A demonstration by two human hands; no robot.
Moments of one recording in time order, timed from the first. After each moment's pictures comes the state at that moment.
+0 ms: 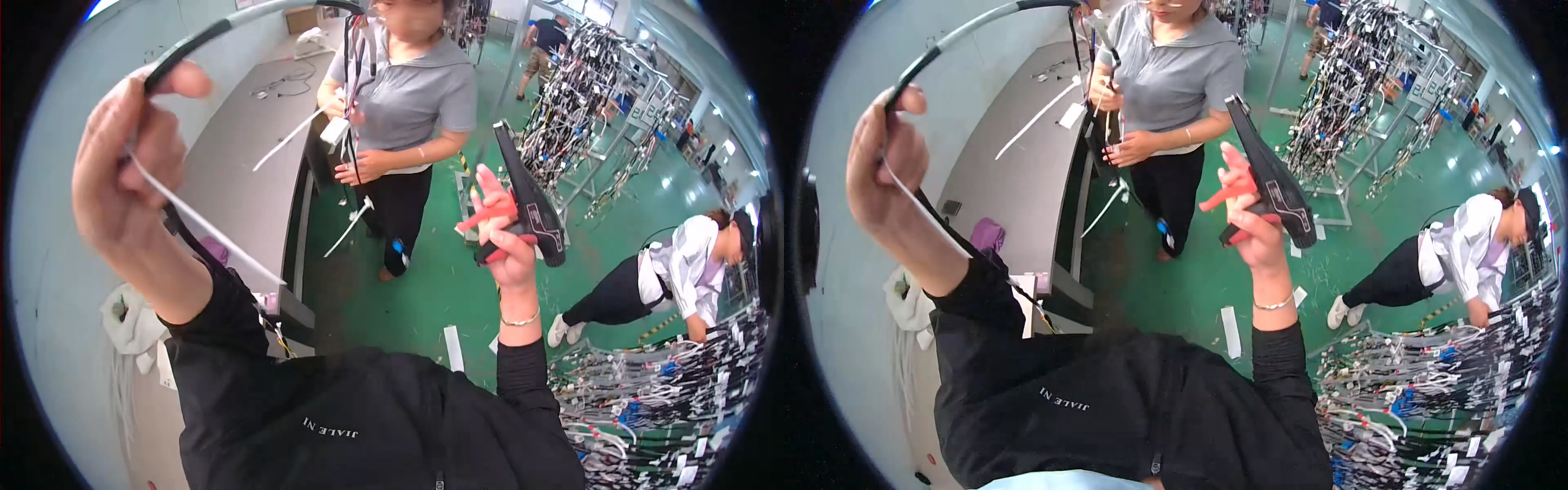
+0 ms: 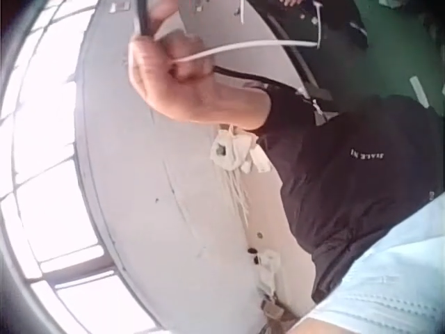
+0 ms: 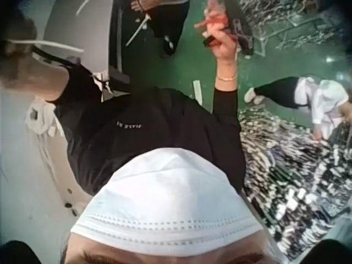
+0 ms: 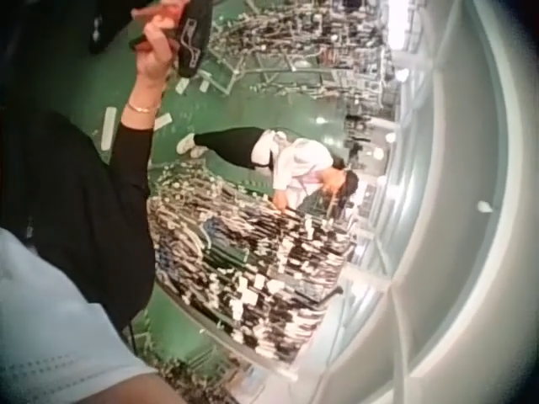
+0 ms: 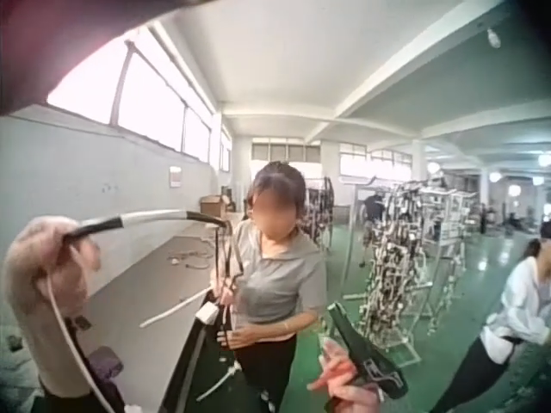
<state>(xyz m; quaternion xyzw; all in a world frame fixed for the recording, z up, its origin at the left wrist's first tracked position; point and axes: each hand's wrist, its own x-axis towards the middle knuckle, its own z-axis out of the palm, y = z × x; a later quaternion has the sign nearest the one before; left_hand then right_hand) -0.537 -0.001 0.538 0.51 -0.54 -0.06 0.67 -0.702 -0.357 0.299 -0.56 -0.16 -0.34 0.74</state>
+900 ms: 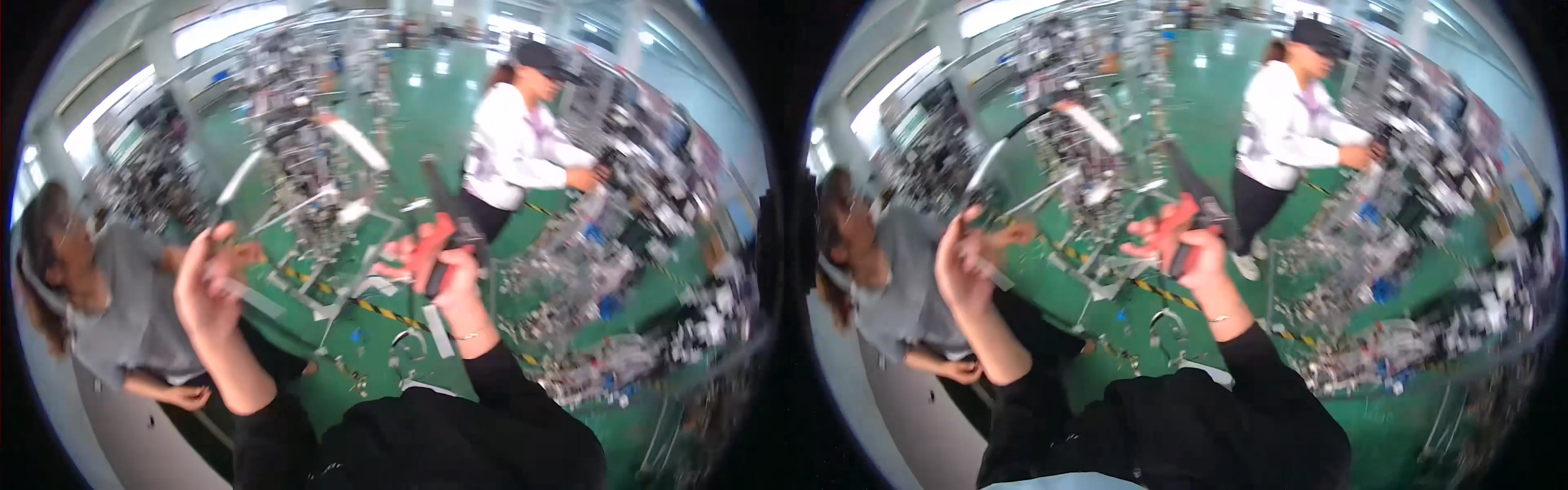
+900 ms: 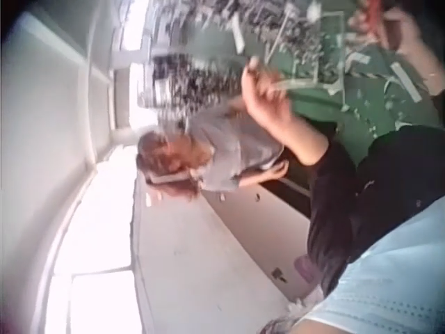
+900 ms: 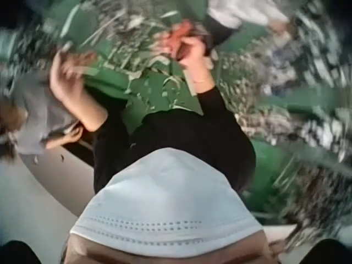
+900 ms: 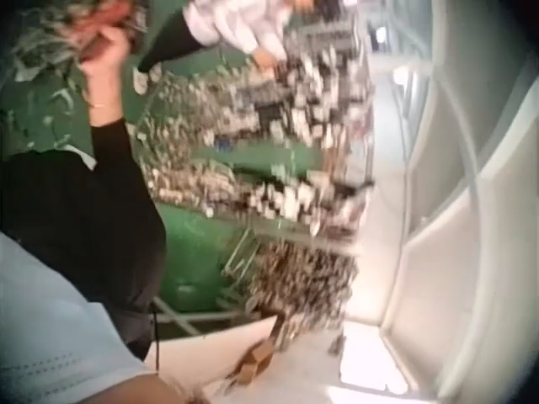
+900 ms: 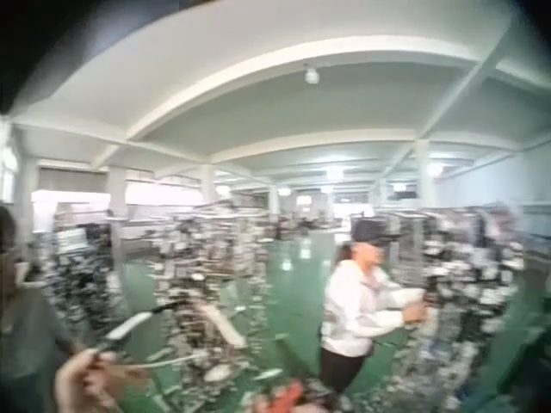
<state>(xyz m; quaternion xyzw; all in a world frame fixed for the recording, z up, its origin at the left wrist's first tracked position) -0.454 -0.522 0.407 0.17 -0.40 -0.61 0.66 -0.791 -0.575 0.292 -0.33 -0.12 -0.54 0.76</state>
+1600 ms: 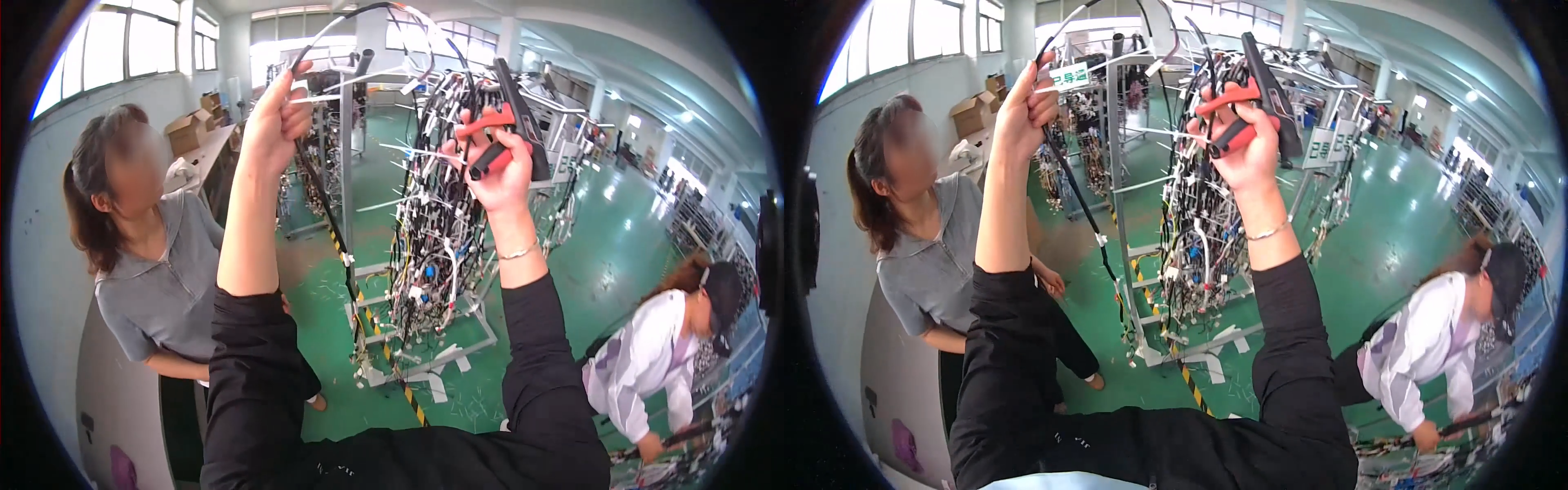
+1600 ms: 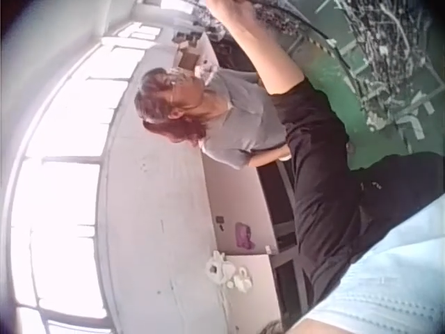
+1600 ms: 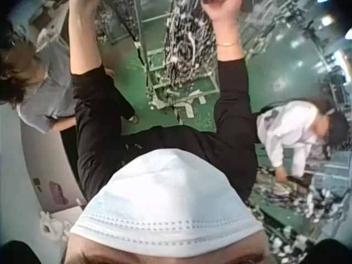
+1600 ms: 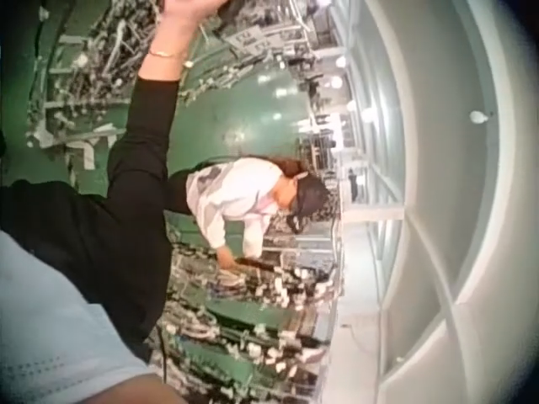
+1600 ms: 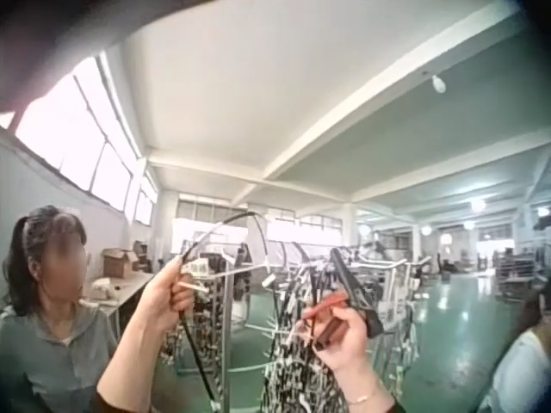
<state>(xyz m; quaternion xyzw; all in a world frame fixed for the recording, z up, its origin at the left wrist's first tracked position) -0.305 -0.814 0.567 0.19 -0.52 -0.29 0.78 -0.577 -1.002 0.515 -0.40 -0.24 -0.38 0.80</state>
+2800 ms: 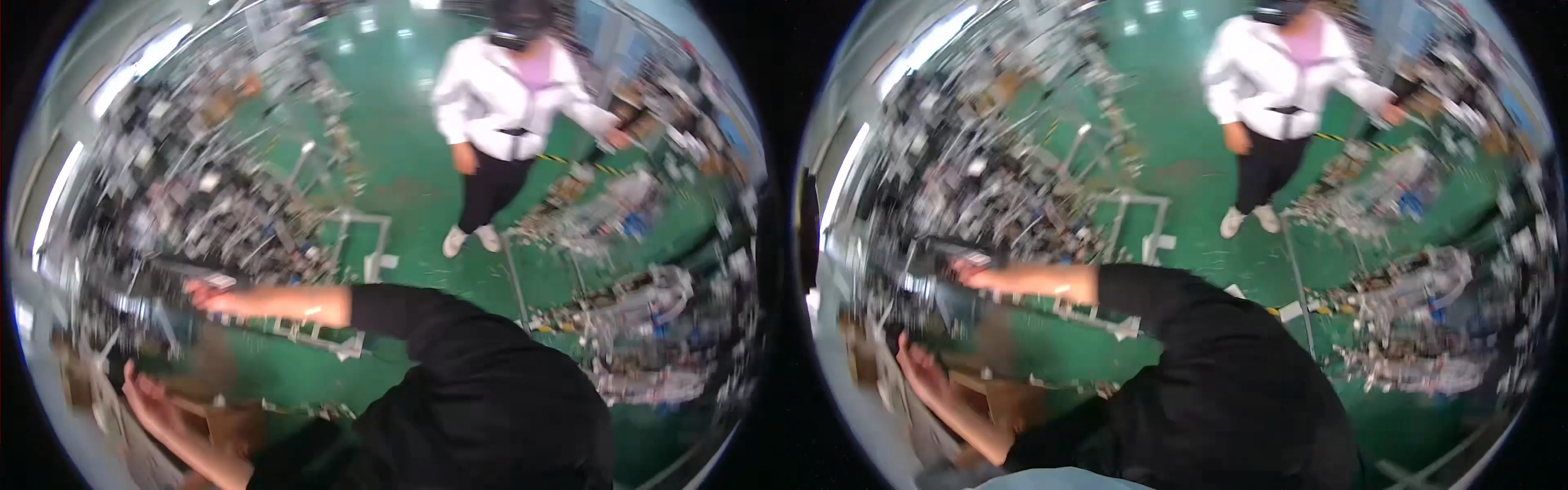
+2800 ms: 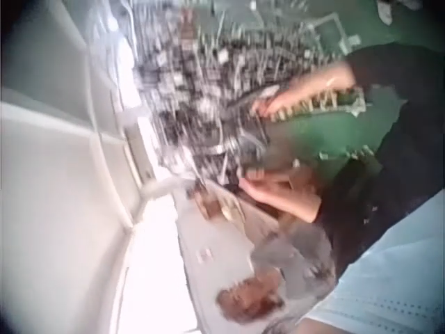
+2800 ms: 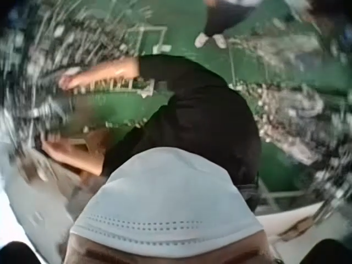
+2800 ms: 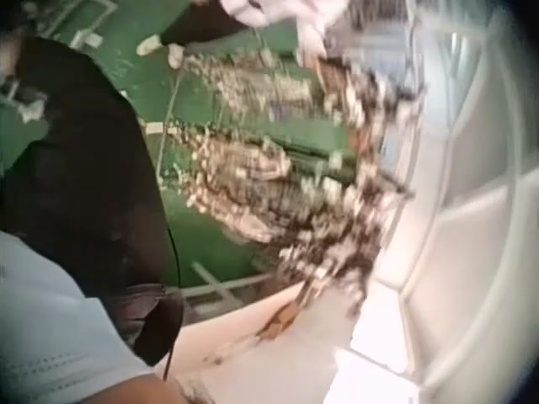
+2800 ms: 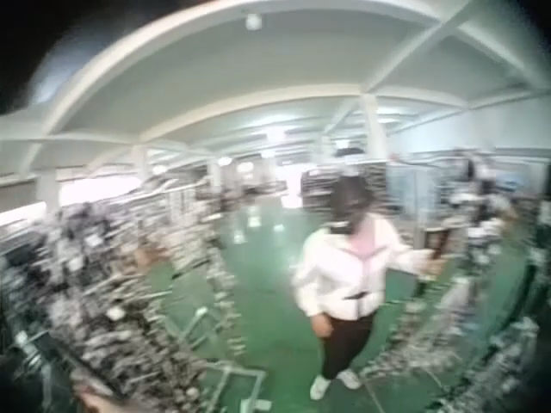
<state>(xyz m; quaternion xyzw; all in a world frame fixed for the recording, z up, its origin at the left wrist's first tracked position) -0.200 -0.917 0.359 0.44 -0.34 -0.30 0.77 -0.425 -1.106 0.249 -0.42 -0.18 -0.42 0.79</state>
